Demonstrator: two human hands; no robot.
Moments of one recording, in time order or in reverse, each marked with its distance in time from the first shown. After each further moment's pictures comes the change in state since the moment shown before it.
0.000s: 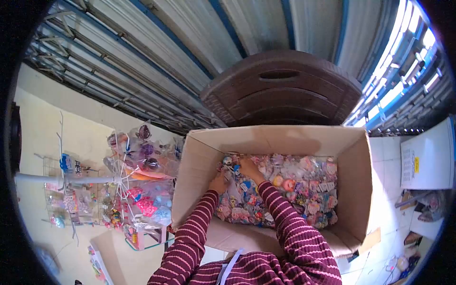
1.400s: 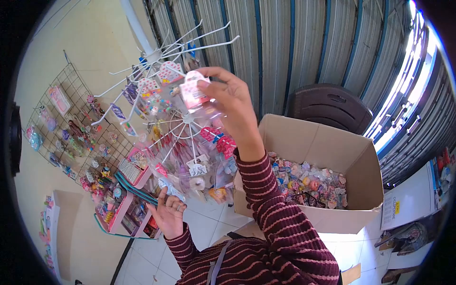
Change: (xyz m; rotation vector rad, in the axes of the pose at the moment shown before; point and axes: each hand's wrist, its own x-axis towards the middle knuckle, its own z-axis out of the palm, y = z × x) left_hand -0.352 -0.176 -0.091 -2.169 0.797 0.682; right_hand -0.046 -0.520 -0.064 1.190 -0.003 -0.632
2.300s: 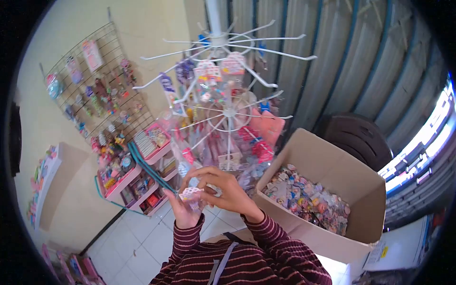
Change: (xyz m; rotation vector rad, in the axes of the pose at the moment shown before) left_hand 0.001 0.009 0.016 0.094 -0.172 -0.071; right_hand -0.114 0.077 0.031 -0.660 -0.569 0.189
